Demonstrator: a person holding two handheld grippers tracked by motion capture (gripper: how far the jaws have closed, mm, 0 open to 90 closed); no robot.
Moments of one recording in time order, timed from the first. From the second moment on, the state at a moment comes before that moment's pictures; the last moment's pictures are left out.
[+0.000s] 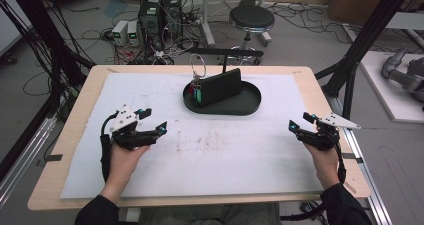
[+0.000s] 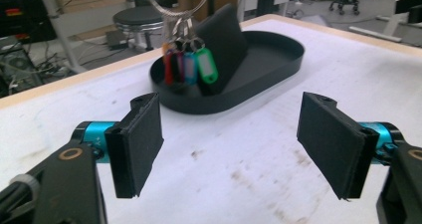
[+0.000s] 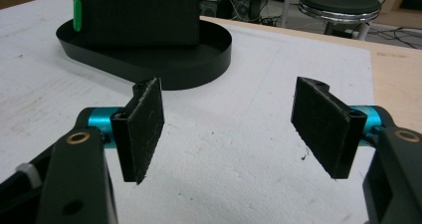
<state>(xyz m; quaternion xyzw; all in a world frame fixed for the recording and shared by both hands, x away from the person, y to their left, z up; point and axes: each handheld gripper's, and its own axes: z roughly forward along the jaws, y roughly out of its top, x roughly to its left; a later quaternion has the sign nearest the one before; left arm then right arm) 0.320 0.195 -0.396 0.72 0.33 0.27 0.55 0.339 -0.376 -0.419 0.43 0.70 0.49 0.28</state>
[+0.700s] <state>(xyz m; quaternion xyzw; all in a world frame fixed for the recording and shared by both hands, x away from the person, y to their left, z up) 0.328 0.210 -0.409 0.71 0.36 0.27 0.54 0.341 -0.373 -0.421 0.42 0.72 0.48 0.26</state>
